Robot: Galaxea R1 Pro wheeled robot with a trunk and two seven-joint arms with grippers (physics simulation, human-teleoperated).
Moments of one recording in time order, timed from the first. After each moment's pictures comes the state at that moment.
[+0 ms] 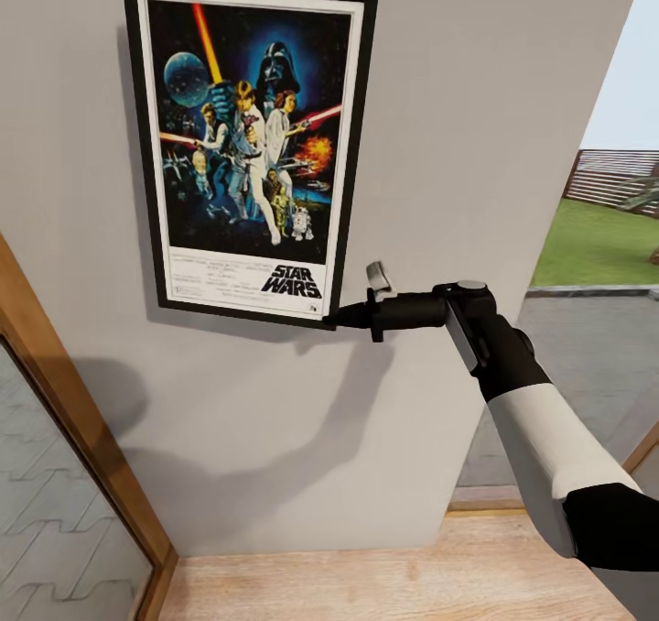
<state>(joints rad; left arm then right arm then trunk) 0.05 0.11 0.12 -0.79 0.21 -0.10 -0.22 -1.09 -0.04 0.20 -1.03 -0.12 0.52 1.40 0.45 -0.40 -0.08</state>
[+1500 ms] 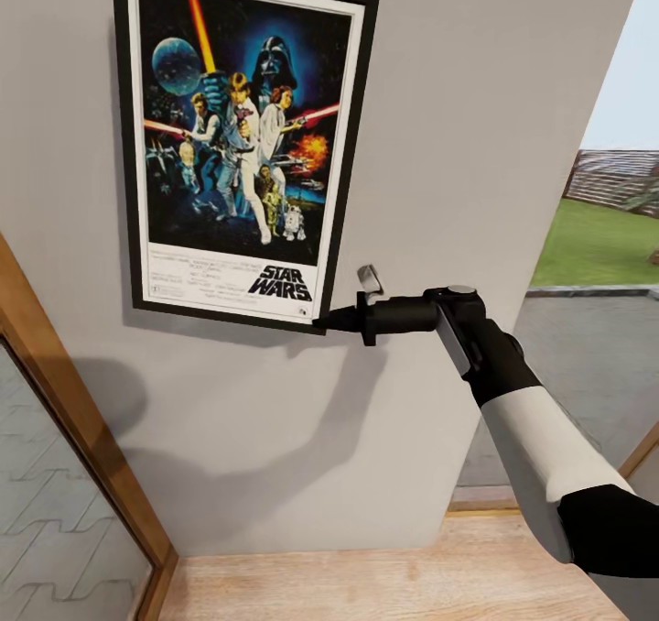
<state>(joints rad) 0.05 0.10 0.12 -0.79 0.21 -0.11 -0.22 -1.09 -0.02 0.23 -1.02 -0.20 0.53 1.40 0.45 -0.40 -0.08</state>
